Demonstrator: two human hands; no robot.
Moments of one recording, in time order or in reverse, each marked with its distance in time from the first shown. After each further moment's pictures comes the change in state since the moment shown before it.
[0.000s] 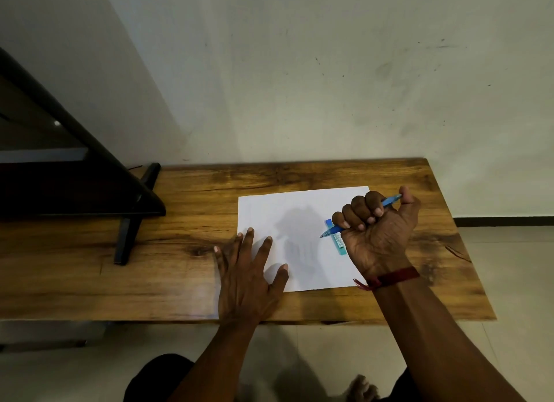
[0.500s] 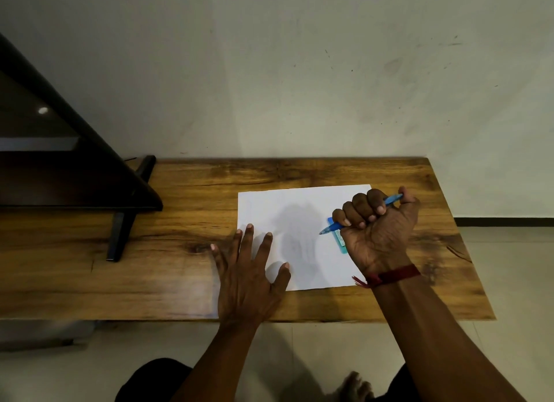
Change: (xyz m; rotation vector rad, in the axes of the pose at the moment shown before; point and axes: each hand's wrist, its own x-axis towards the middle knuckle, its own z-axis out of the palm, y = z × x) left_hand -0.001 0.001 0.000 0.032 0.013 0.006; right_hand 0.006 0.010 -0.001 -0.009 0.010 -0.011
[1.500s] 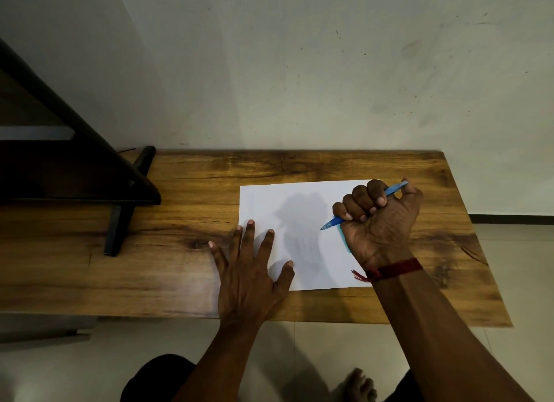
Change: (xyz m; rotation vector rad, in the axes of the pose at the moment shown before) left_hand 0.003 0.004 -0.001 0.034 -0.025 -0.030; right_hand 0.015 0.008 0.001 -0.019 0.026 0.033
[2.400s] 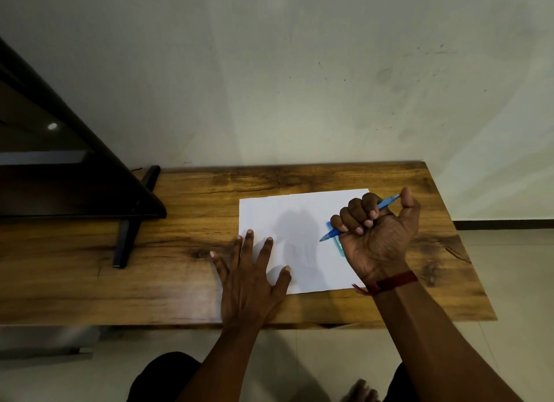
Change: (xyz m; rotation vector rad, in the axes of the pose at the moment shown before) left_hand -0.001 0.002 -0.004 -0.001 -0.016 -0.012; right_hand -0.024 -0.010 -0.003 0.011 -0.123 -0.023
